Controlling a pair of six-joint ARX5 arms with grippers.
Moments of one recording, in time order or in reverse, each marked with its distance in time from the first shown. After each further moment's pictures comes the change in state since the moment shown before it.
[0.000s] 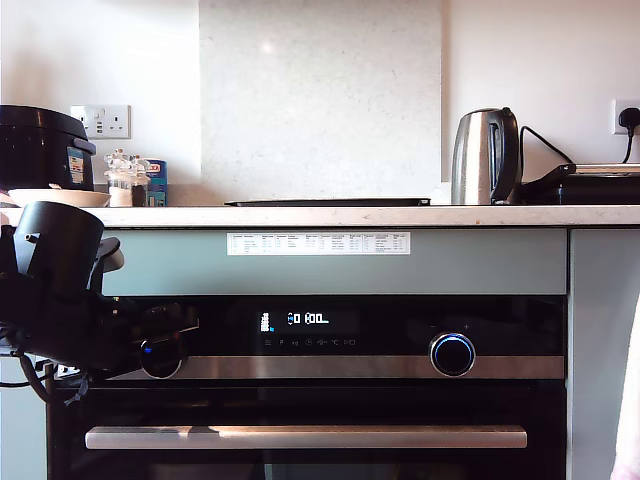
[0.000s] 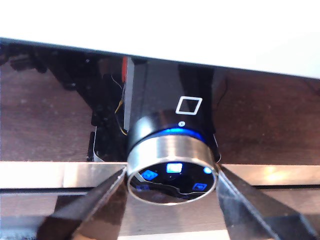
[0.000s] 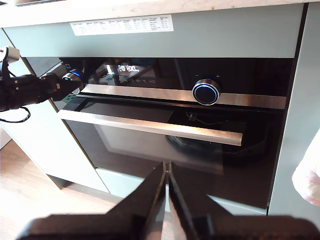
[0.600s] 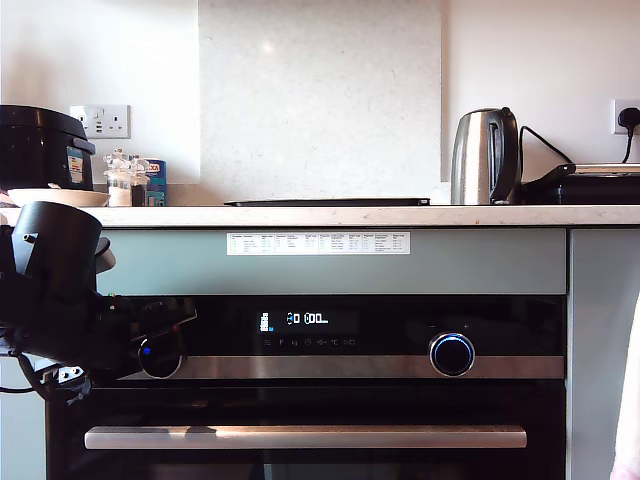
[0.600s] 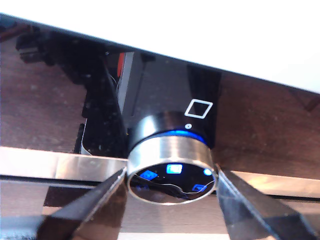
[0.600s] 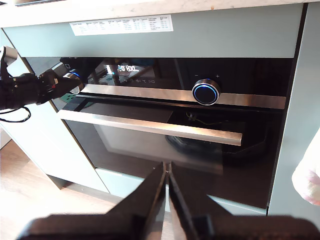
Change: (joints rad) left arm 0.004 0.000 0.000 0.000 0.015 -0.113; right arm 0.000 0.000 0.000 0.000 0.000 0.000
